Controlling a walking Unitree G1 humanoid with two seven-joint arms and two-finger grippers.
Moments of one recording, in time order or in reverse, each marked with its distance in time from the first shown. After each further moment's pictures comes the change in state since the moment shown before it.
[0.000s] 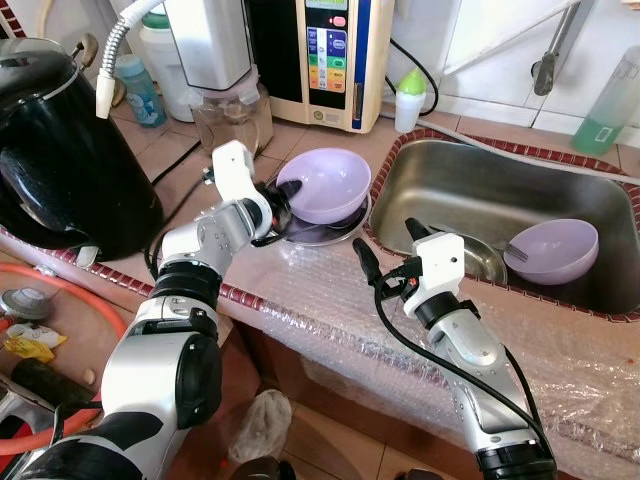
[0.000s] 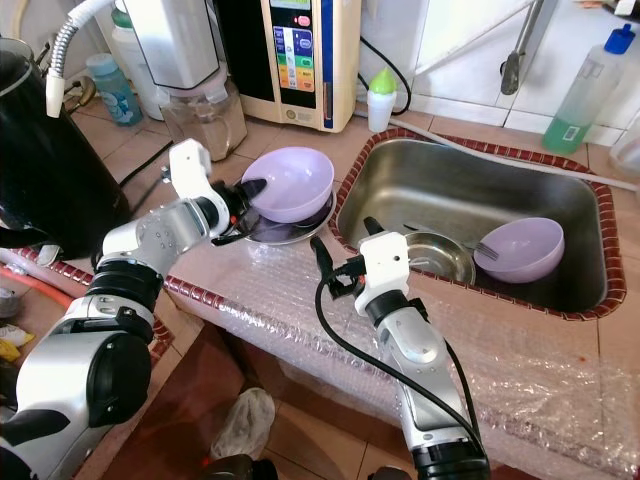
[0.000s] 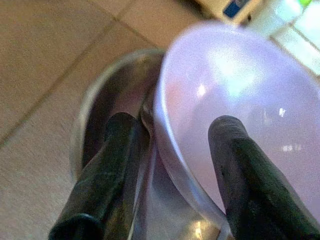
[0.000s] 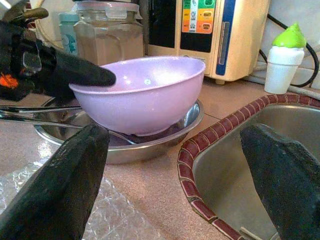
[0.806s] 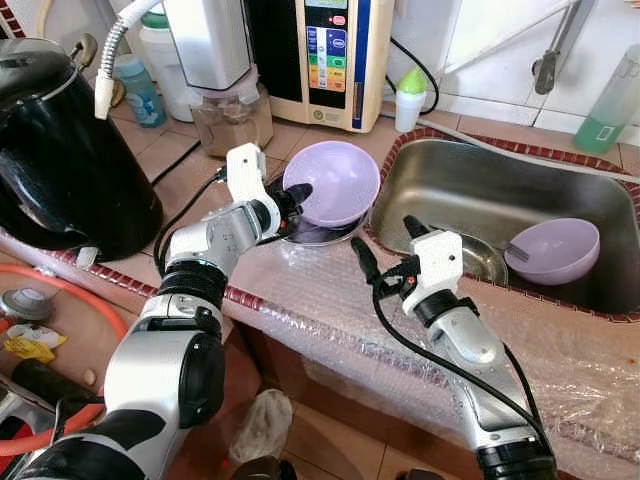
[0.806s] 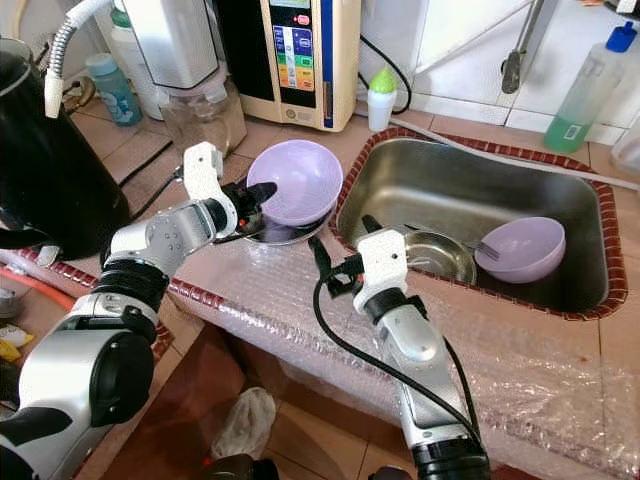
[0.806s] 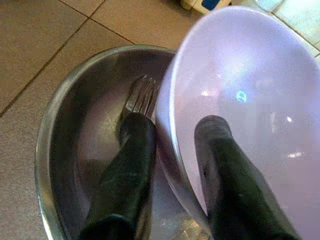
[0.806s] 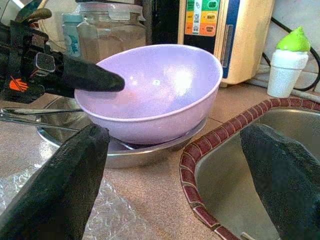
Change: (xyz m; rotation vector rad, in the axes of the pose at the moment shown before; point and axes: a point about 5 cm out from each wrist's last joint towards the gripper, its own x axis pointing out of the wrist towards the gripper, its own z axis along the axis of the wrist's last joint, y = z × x) left arm 0.002 -0.007 0.000 0.045 -0.012 -0.055; right arm 0.003 0.002 0.002 -0.008 -0.008 0.012
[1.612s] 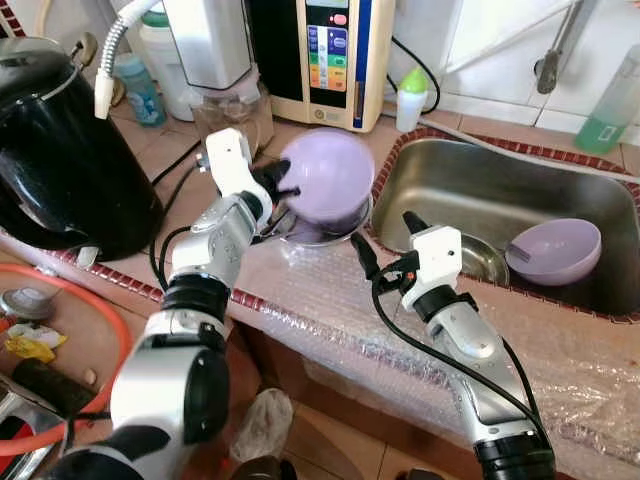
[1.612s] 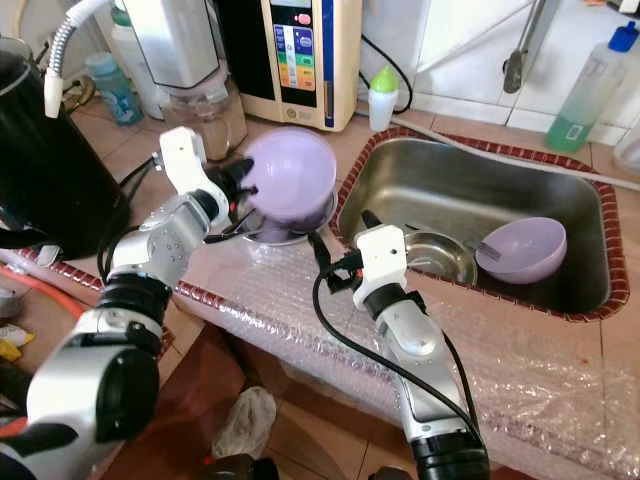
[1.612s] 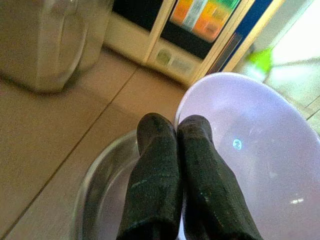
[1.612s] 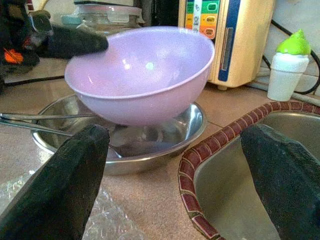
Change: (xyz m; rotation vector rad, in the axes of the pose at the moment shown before) left arm -0.008 -0.004 0.017 0.048 -0.302 0.010; right arm 0.005 -0.002 0.002 -0.002 -0.010 -0.008
